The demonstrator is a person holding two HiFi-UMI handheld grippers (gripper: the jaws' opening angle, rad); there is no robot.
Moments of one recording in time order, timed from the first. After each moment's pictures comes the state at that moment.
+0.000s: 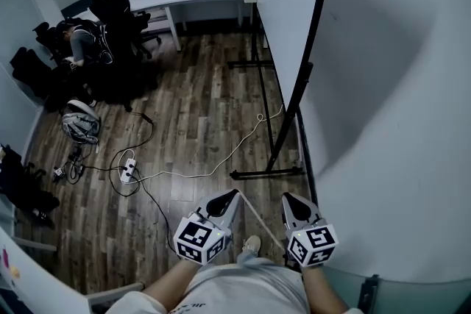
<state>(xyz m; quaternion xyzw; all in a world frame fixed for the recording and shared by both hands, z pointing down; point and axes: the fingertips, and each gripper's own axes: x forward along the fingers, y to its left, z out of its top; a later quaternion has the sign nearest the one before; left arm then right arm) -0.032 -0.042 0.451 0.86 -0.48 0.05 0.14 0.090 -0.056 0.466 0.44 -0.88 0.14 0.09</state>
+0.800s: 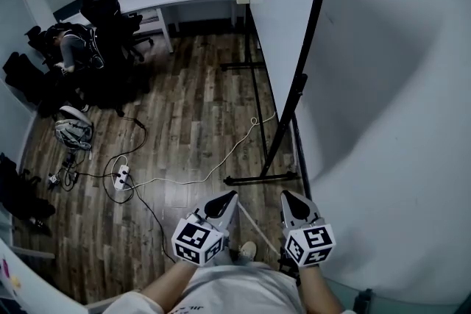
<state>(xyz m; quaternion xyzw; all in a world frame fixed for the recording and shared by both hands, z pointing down) -0.019 -0.107 0.454 0.87 -0.47 0.06 0.14 0.103 -0.126 0.460 0.46 -0.87 0.13 0.09</state>
